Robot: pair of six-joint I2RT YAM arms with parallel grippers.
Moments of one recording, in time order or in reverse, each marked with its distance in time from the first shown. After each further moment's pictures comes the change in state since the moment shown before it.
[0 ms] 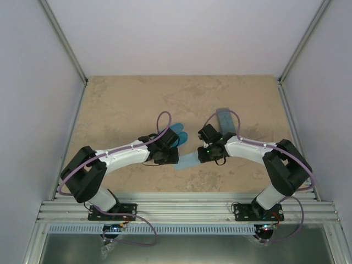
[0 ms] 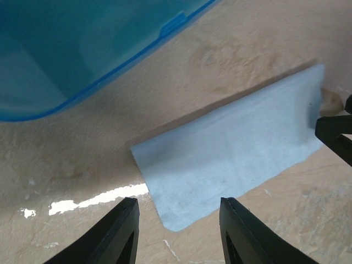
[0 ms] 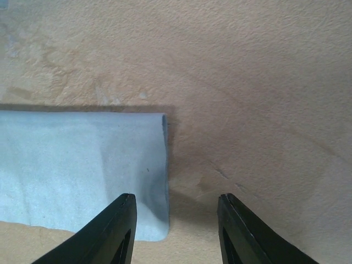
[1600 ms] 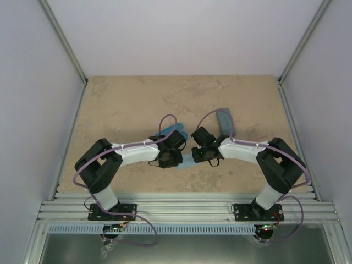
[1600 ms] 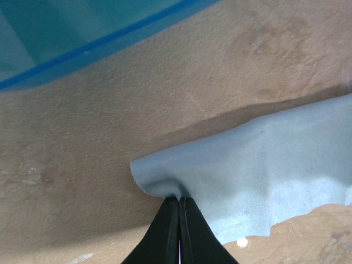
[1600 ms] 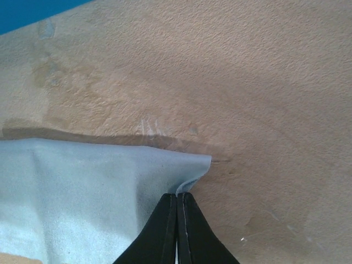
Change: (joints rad) left arm -0.038 0.157 0.050 -0.011 -0.019 -0.195; right arm 0.086 0.058 0.023 0.089 0.079 0.043
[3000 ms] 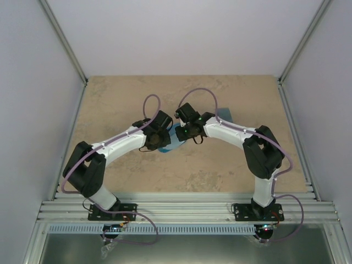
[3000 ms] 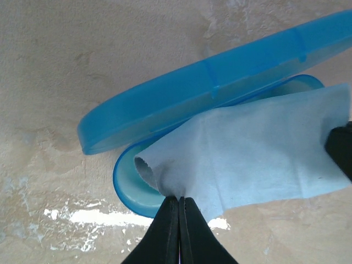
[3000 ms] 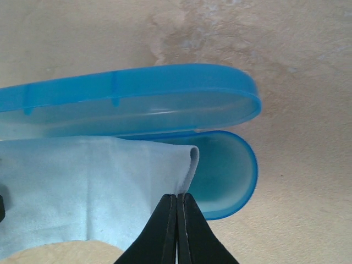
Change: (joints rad) left arm 0.199 -0.117 0.130 -0.151 -0.150 0.118; right arm -0.014 0.229 0.507 -0.152 -0.040 -0.154
